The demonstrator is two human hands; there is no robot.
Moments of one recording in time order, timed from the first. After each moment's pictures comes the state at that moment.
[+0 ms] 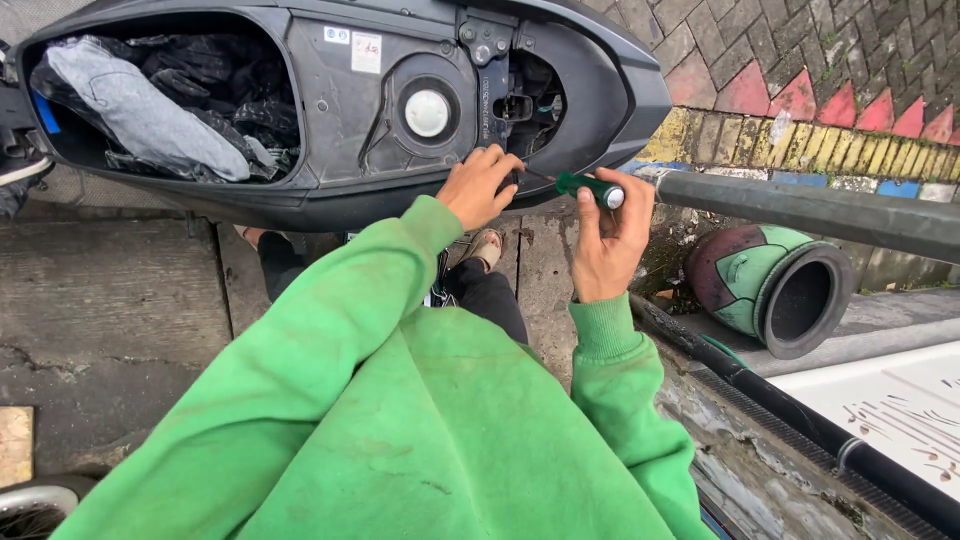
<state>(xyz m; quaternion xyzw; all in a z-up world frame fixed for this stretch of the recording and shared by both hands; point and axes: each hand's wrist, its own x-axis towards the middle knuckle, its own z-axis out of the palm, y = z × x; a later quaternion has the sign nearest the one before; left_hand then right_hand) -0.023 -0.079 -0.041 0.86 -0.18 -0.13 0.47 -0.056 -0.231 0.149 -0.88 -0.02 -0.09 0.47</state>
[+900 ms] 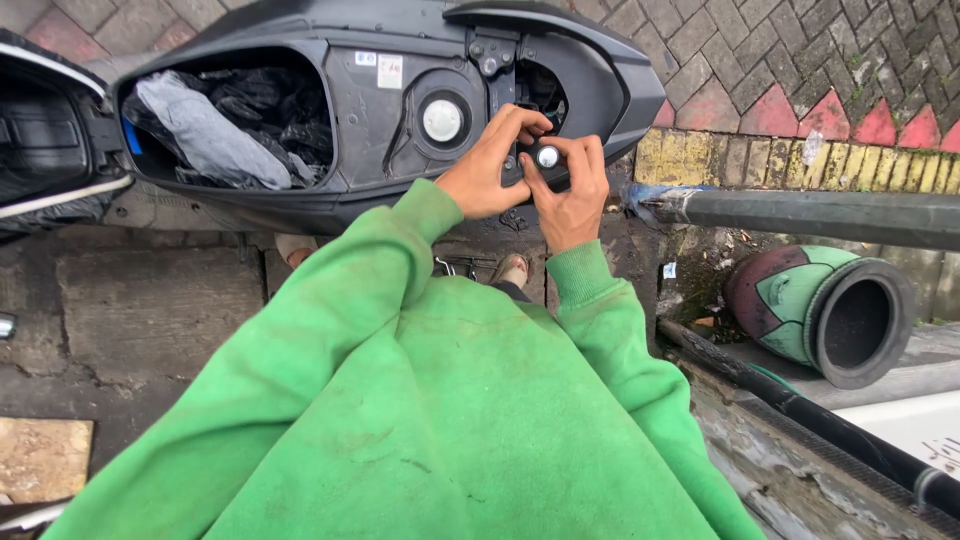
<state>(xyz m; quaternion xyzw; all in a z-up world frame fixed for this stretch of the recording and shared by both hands) -0.017 -0.045 0.091 0.72 -0.23 -0.02 0.66 -0.042 -0.205 0.132 -0.88 -0.13 -0.17 0.41</state>
